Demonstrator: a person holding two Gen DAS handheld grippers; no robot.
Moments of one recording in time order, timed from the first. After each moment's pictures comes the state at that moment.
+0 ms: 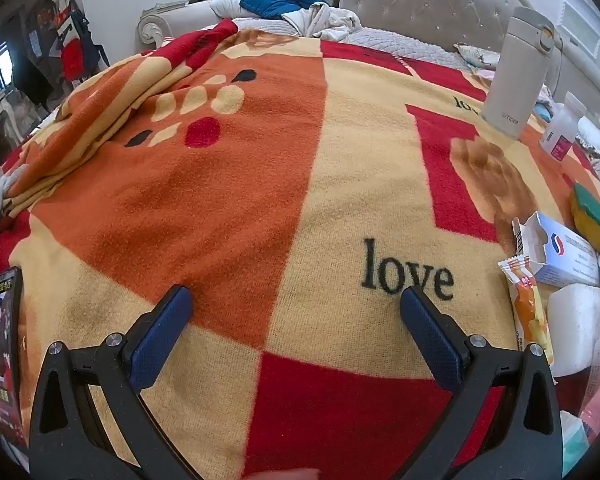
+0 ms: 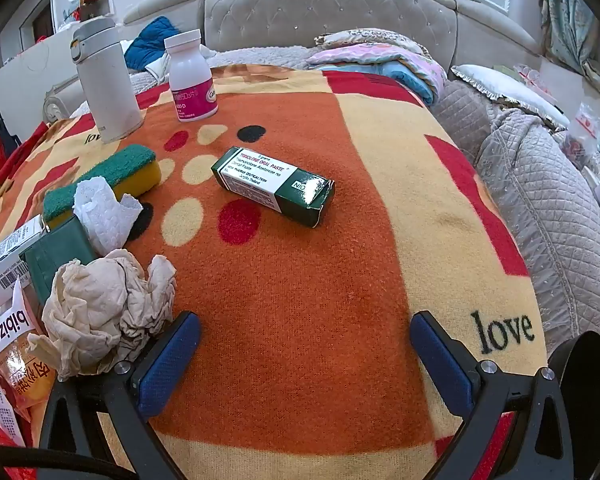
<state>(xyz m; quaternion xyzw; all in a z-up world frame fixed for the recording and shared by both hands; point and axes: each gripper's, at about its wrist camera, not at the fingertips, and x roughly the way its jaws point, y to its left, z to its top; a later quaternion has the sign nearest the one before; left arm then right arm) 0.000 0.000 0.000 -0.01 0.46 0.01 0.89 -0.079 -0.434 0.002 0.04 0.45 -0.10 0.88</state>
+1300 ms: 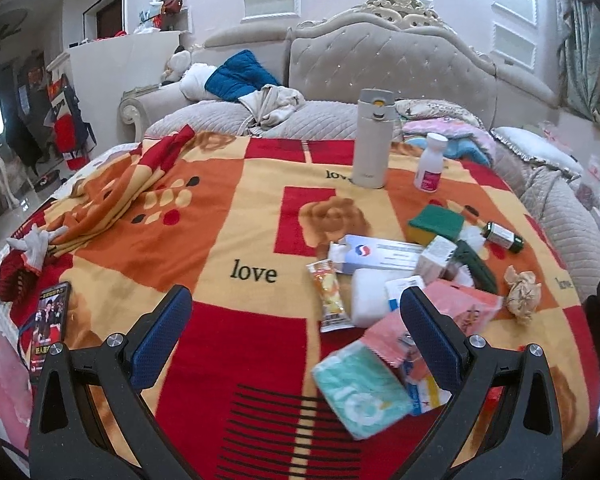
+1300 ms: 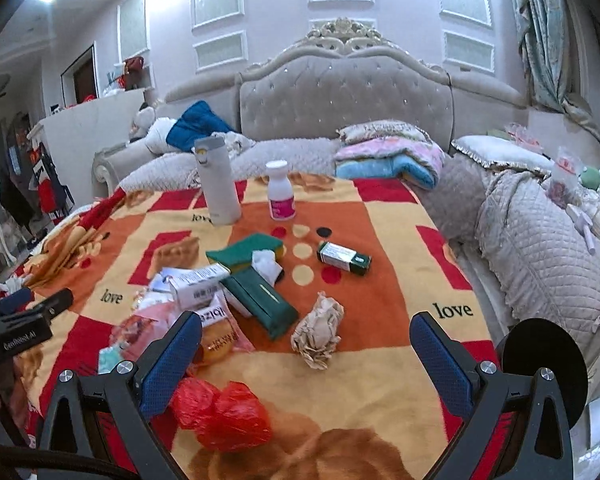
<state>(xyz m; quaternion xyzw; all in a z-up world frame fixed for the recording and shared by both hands) -0.143 -0.091 0.115 0.01 0.33 -0.05 0.94 -0.216 -0.355 0.125 0.05 0.30 -0.07 0.95</state>
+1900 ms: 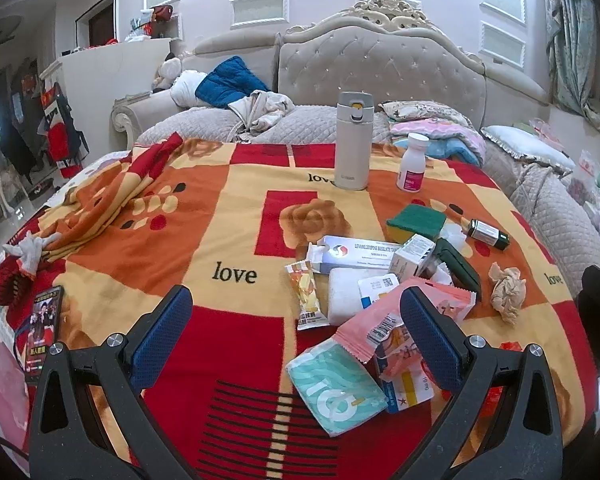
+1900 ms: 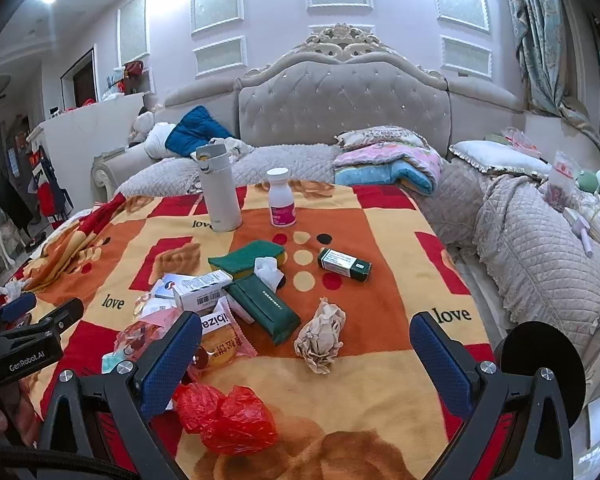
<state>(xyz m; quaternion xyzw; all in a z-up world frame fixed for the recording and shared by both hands) -0.153 -0.108 0.118 0.02 0.32 -0.07 0.94 -0.217 -0.352 0.127 0.05 0.29 -0.07 0.95</state>
